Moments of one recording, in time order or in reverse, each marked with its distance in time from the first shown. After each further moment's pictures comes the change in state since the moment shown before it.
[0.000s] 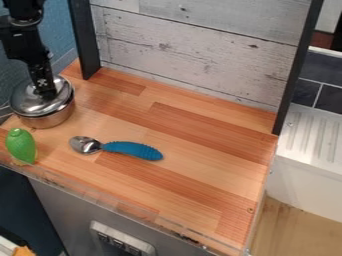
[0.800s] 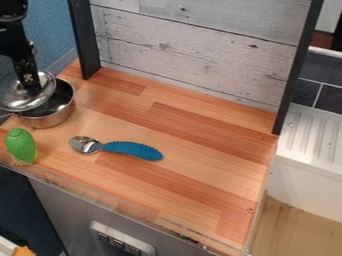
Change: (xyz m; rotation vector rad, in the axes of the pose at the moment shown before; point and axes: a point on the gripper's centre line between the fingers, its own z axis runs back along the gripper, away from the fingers) arm 0.024 -0.012 0.004 -0.032 -0.017 0.067
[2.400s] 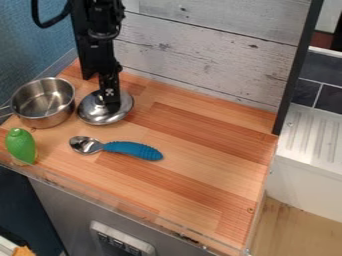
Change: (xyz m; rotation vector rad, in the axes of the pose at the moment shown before) arm -0.113 0.053 -0.013 0.165 0.060 -0.265
